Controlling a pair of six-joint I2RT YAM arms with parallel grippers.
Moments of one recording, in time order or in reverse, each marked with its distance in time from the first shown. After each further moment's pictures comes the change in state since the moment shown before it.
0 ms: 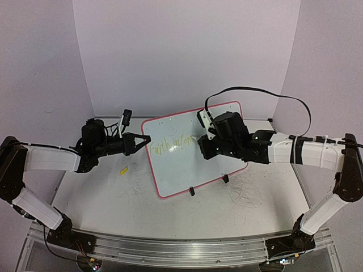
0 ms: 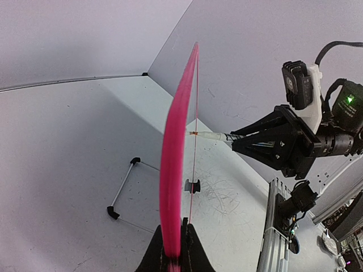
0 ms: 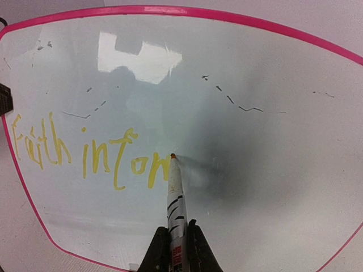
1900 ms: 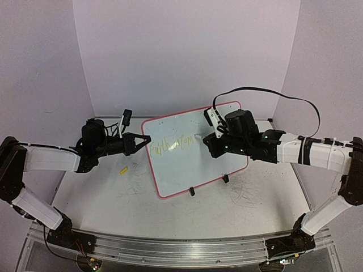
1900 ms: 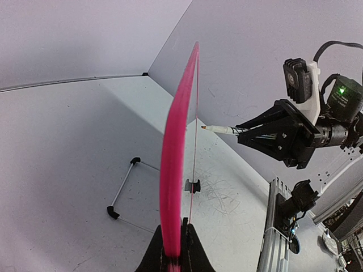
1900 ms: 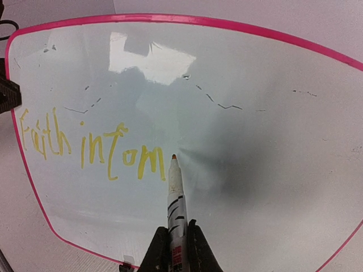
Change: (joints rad) left arm -0.005 -0.004 0.000 -0.006 -0.006 0.003; right arm -0.060 -0.075 -0.063 0.022 -0.114 -0.052
